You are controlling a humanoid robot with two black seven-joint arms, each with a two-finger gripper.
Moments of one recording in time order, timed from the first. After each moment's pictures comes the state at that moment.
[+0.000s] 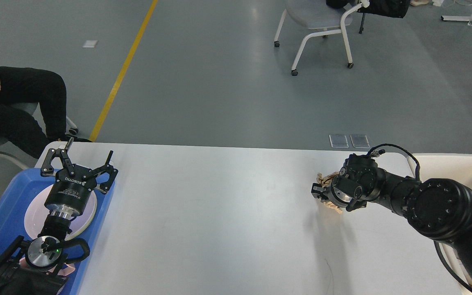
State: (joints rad) left arm -0.34 0.16 -1.43 -0.63 0.10 -0.71 -0.11; right arm 1.11 0.01 -0.89 0.40 -0.11 0.36 -0.33
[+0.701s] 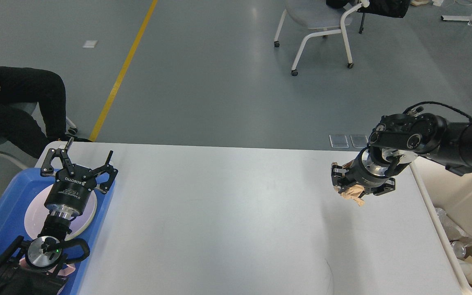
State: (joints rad) left arm -0.34 0.16 -1.43 -0.63 0.10 -0.71 -0.11; right arm 1.57 -0.31 -0.93 0.98 -0.09 0.53 -0.38
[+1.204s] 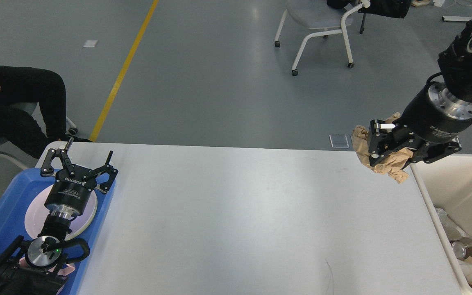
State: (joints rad) left arm -0.34 0.16 -1.43 -0.63 0.10 -0.71 -0.11; right arm 2.36 -0.41 -1.32 1.49 0.04 0.79 -0.19
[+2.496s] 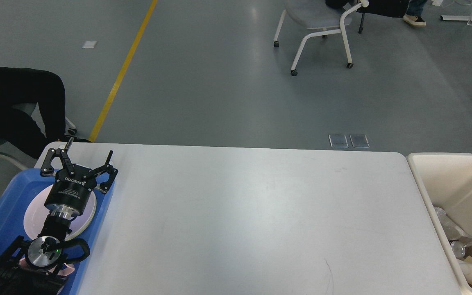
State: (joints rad) left arm -0.34 0.16 -1.43 -0.63 0.10 -0.71 -0.11; right arm 1.86 -0.76 -1.59 1.15 0.13 0.38 -0.09
